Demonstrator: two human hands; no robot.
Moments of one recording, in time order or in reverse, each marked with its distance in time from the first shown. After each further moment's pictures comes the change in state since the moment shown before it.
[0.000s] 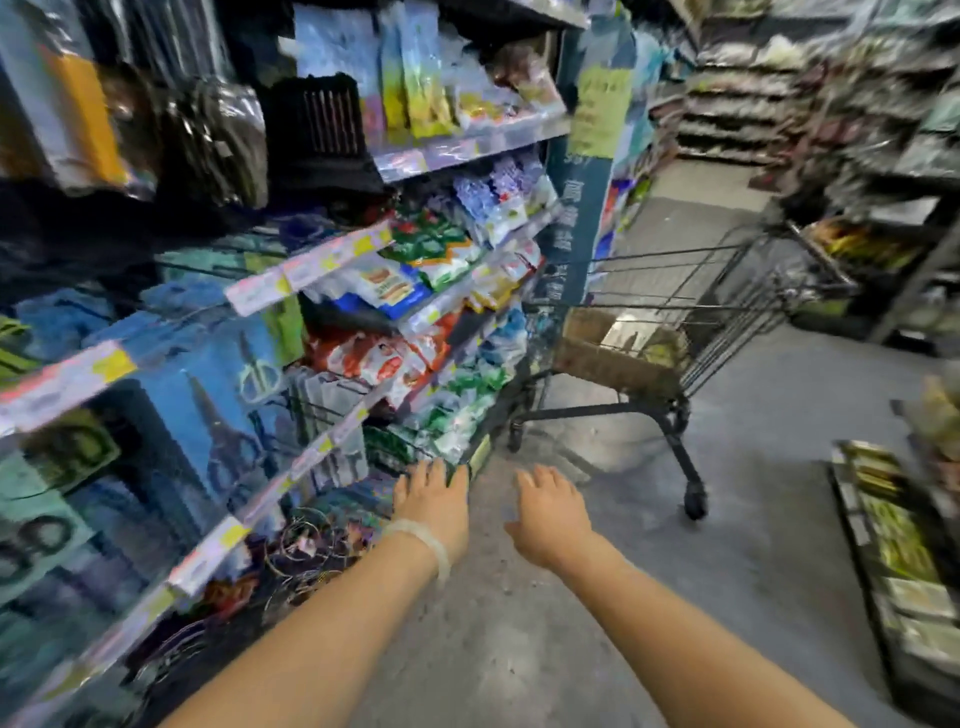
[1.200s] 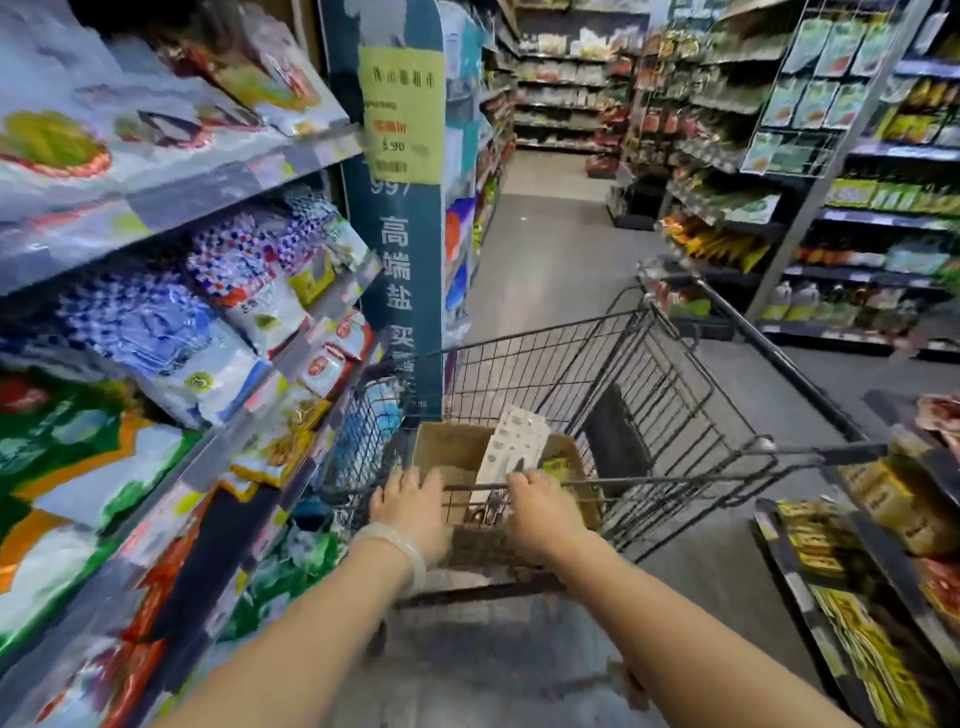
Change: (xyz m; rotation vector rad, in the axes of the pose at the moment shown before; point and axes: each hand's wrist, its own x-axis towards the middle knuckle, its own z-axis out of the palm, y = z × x) left_hand 0.659 0.296 -0.161 -0.019 -0.015 0.285; right_hand 0.575 0.388 -0.160 0.097 0.052 0.312
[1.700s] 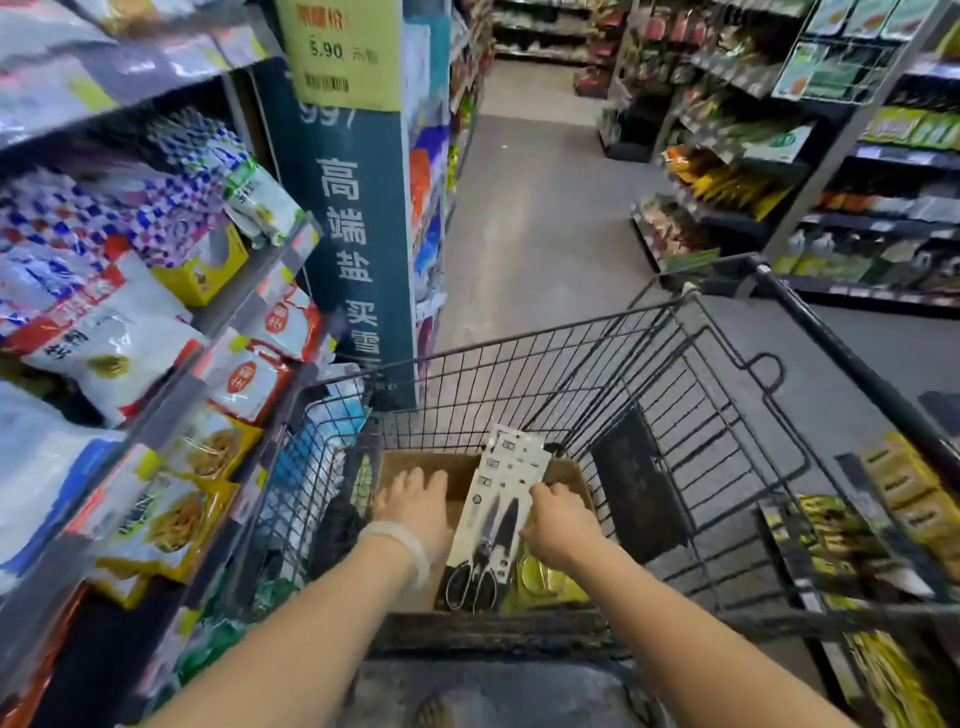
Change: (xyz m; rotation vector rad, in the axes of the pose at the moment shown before) left_hand 0.241 0.020 0.011 0.001 -0.180 0.052; right_hand 0.211 0.075 0.010 0.095 -0.230 0.189
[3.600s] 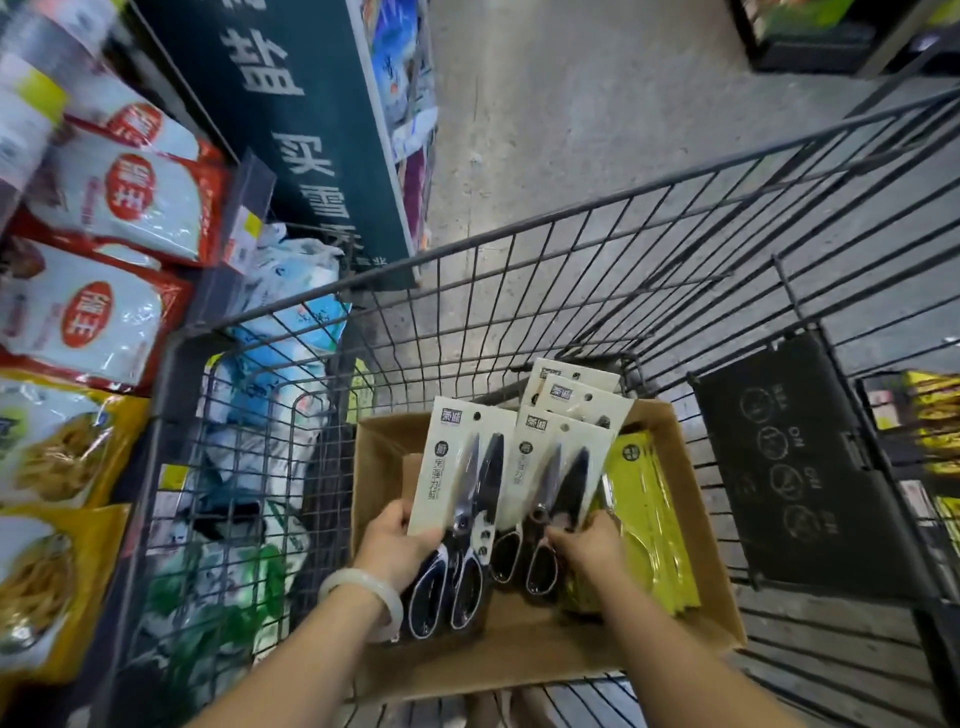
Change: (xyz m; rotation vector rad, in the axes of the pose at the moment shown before) left_hand 0.187 -0.073 0.126 -1.105 -0.244 -0.529; right_hand 0.212 0.056 0.203 0.925 -0.139 0.760
